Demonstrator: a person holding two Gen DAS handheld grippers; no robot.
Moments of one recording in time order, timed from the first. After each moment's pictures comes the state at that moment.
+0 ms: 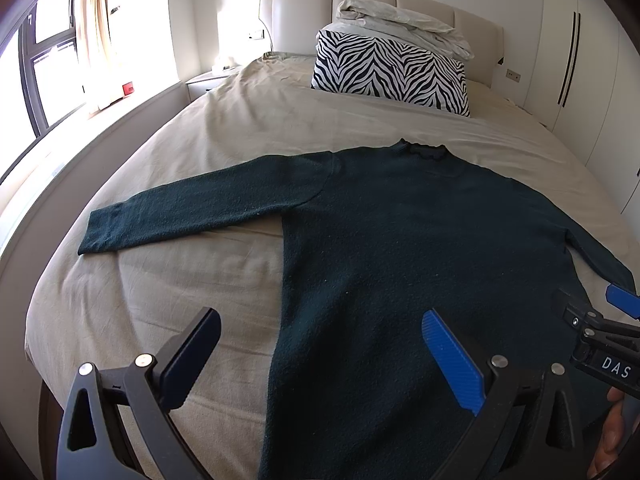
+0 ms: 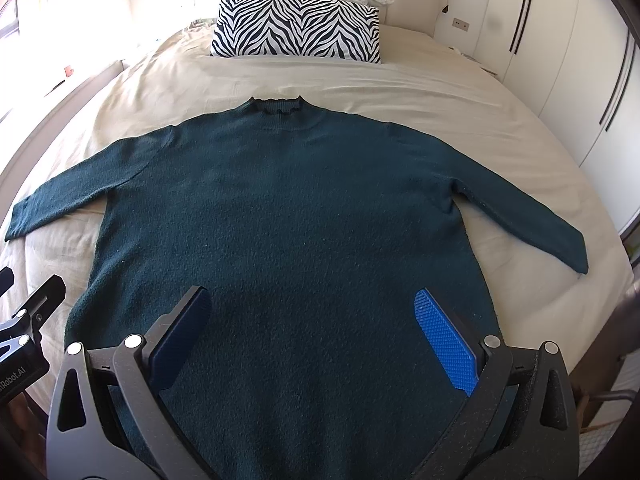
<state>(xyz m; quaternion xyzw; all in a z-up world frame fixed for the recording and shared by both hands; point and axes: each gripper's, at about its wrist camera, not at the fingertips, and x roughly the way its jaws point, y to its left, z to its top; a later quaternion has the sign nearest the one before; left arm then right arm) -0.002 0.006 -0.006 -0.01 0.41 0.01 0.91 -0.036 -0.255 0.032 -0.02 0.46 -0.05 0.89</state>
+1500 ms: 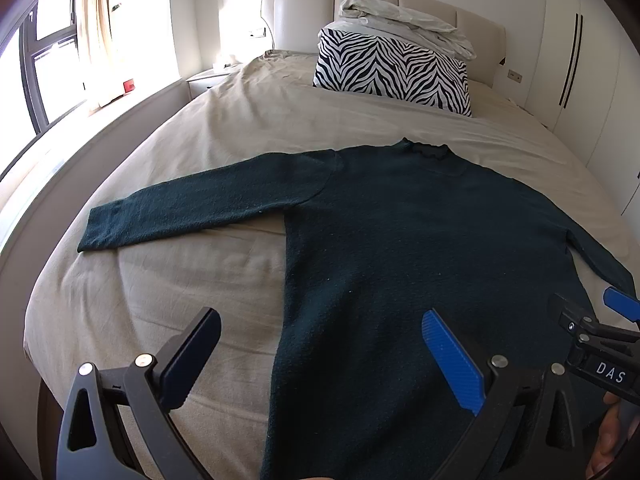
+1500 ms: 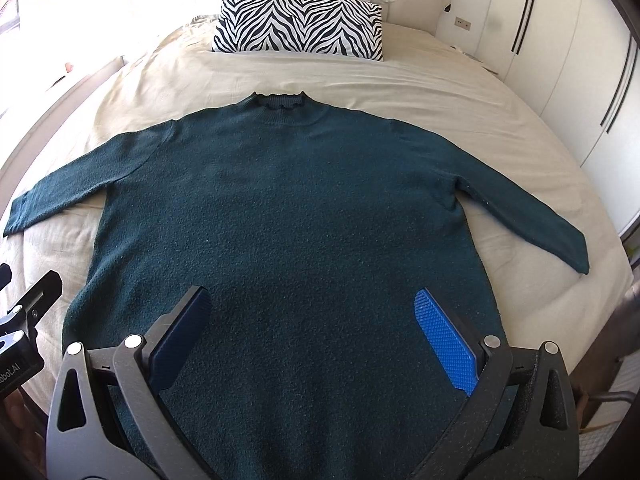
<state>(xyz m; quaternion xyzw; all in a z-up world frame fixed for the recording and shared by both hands) -0.002 0.007 -0.008 -0.01 0.41 0.01 0.91 -0.036 -0.251 0.027 -0.02 0.47 -0.05 0.88</state>
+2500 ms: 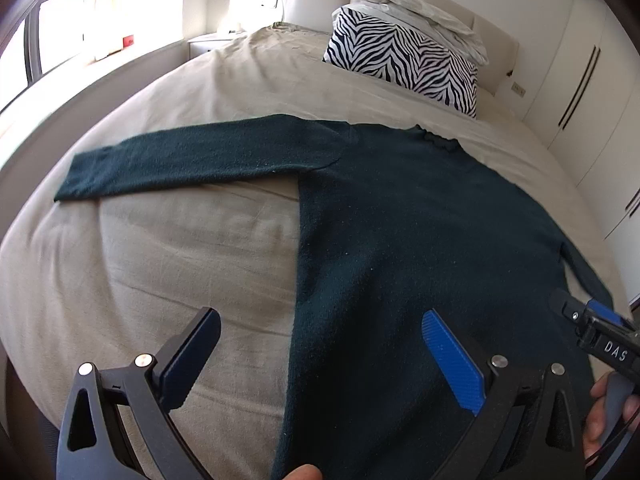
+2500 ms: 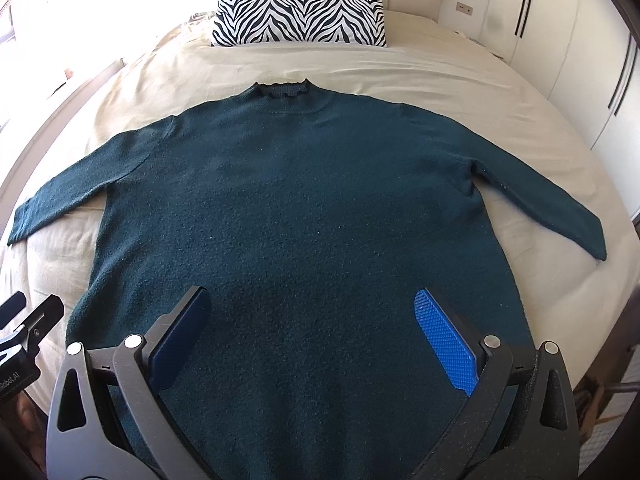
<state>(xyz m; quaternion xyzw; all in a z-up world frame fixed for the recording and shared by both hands) 0.005 0.064 -0.046 -0.12 0.44 -0.02 0.89 -0.023 -0.254 0.009 0.02 0.47 -0.03 0.88</state>
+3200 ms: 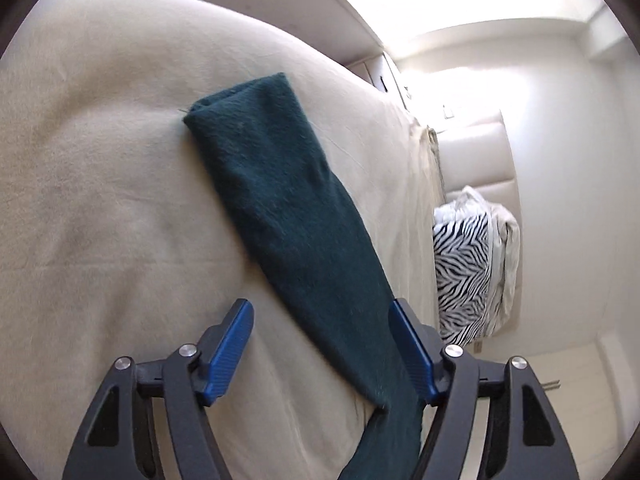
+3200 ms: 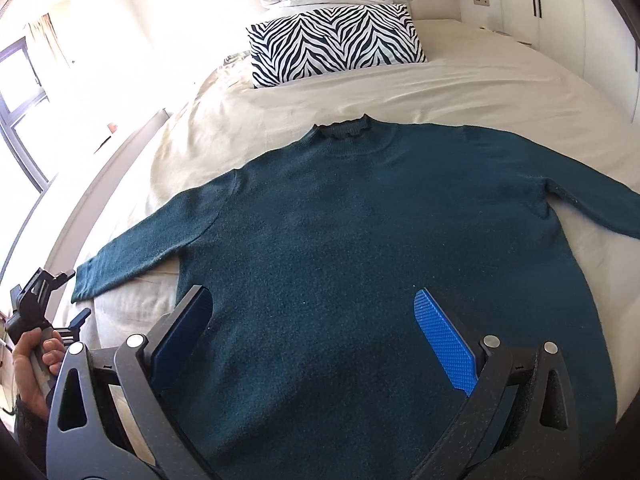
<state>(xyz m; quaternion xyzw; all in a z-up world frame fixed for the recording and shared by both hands) 0.054 0.337 -0.122 -0.60 0.30 0.09 0.74 0.021 -0.223 0.023 0.12 0.43 0.05 0.89</state>
